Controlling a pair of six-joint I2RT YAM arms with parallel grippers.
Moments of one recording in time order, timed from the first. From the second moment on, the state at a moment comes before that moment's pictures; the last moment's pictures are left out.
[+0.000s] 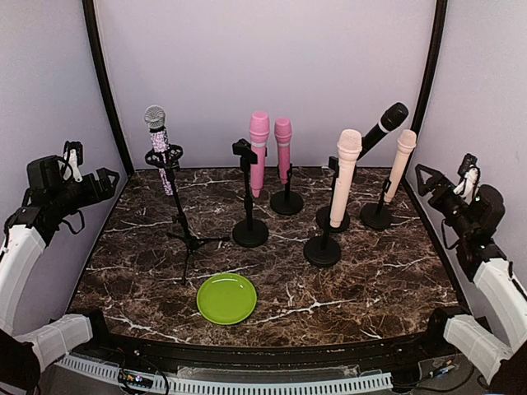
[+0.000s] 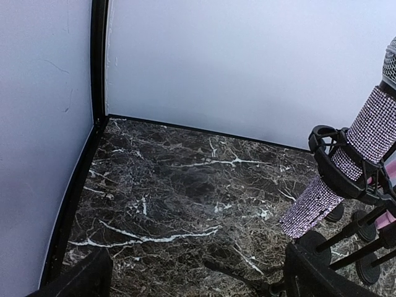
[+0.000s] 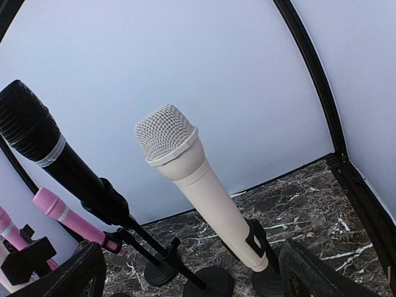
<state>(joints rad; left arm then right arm) 0.15 0.82 0.83 -0.37 0.23 -0.19 -0.10 0.68 0.44 0.30 -0.29 0.55</state>
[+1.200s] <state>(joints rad) 0.05 0.82 0.82 -0.23 0.38 -0.13 0.82 0.94 0.82 -0.14 0.25 0.24</state>
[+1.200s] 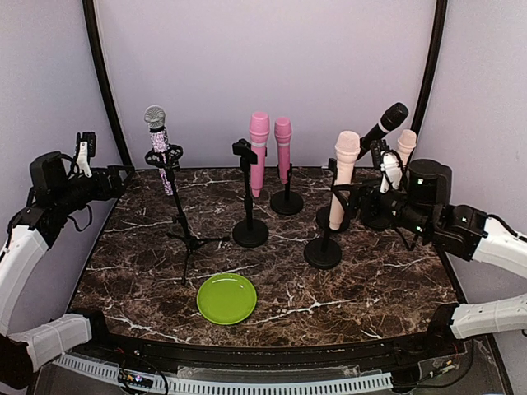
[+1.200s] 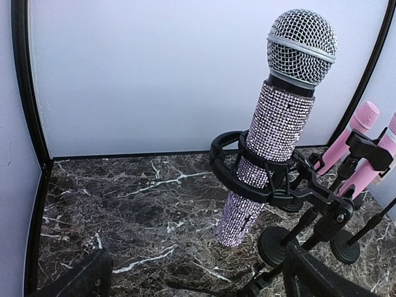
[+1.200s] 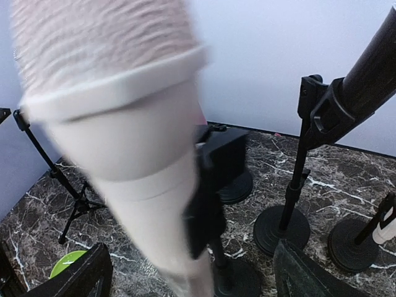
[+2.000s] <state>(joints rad) 0.05 0.80 0.82 -0.25 0.30 -0.08 1.05 1.09 0.91 0.03 0.71 0.15</state>
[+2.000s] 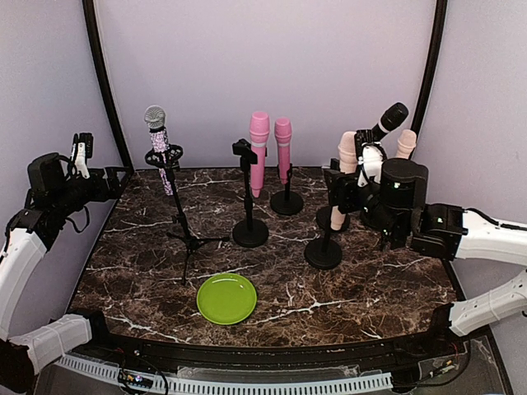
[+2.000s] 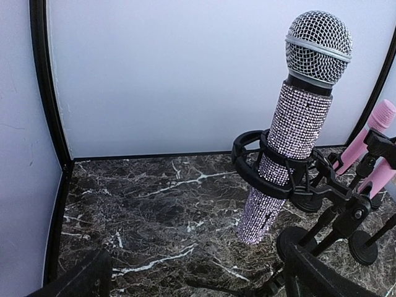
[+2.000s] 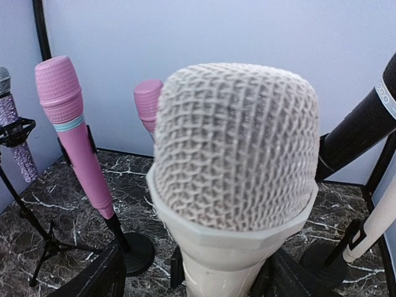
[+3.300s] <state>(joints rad) -0.52 1.06 1.31 -0.45 0.60 -0.06 0.83 0.92 0.88 0.07 0.08 0.09</state>
